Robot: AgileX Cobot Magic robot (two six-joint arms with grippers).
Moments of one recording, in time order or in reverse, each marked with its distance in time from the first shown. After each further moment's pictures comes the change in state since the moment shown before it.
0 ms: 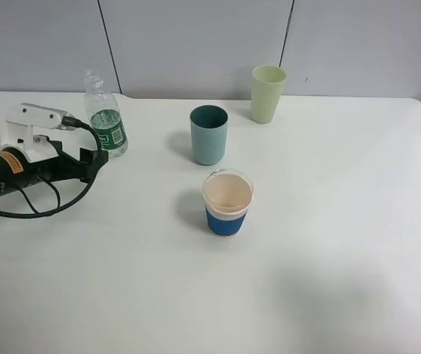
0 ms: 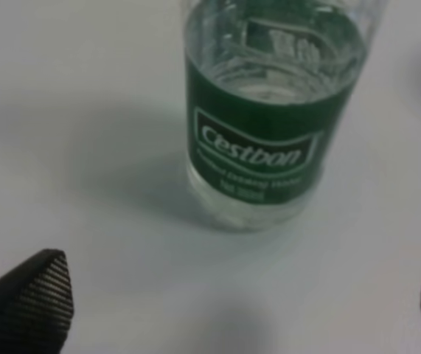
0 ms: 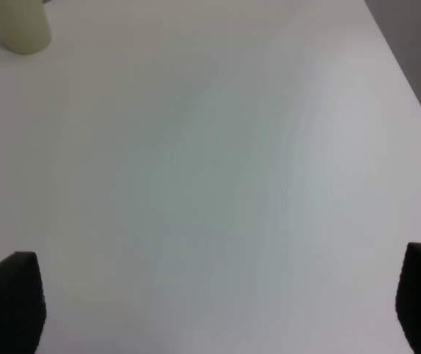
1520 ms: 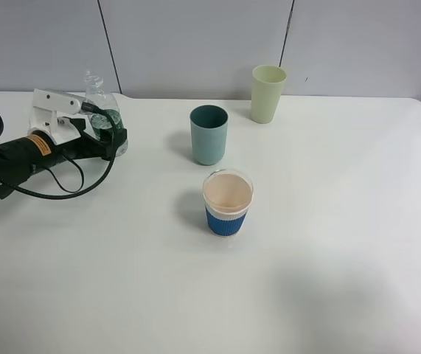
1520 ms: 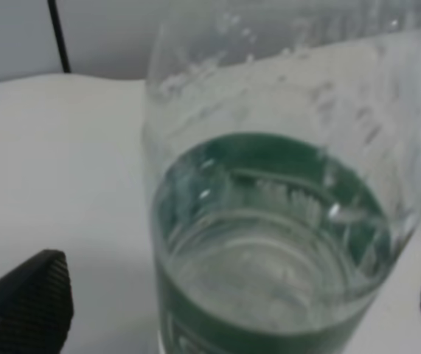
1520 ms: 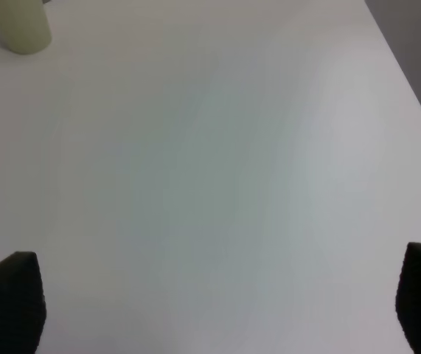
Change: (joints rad) left arm 0.000 0.195 -0.221 0.074 -0.143 -0.018; right arm 0.000 0.000 0.000 0.000 0.000 0.000
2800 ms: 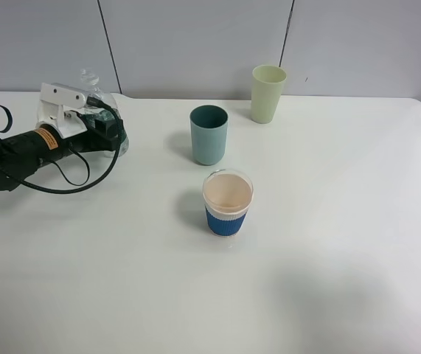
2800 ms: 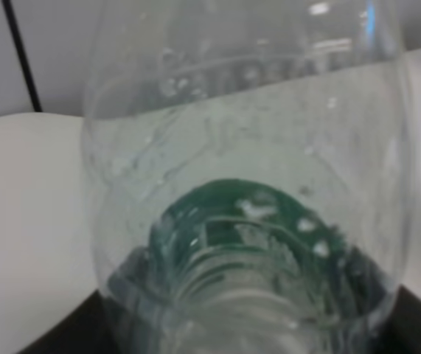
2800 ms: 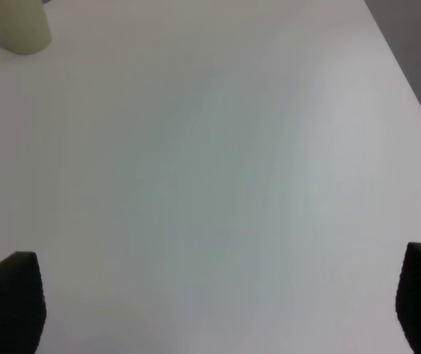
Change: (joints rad) left arm -0.003 0.037 -0.065 0.043 -0.004 -0.032; right arm 0.000 0.000 0.000 0.000 0.000 0.000
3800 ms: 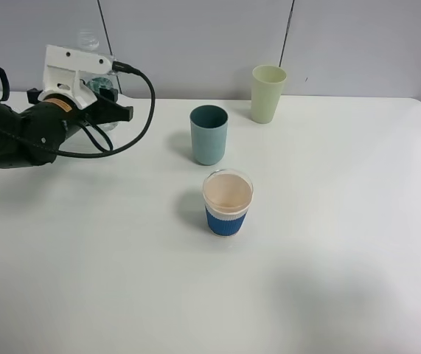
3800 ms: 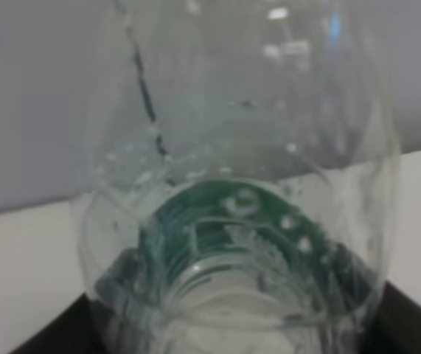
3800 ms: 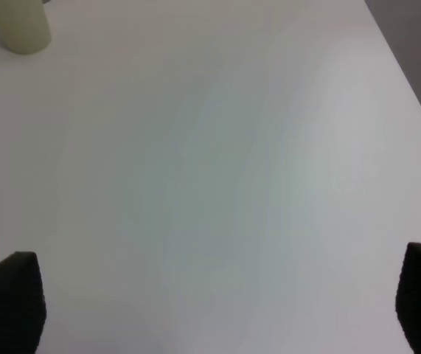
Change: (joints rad) left arm -0.315 -0.235 0.004 -0.840 0.198 0.540; right arm 0.000 0.000 0.000 0.000 0.000 0.000
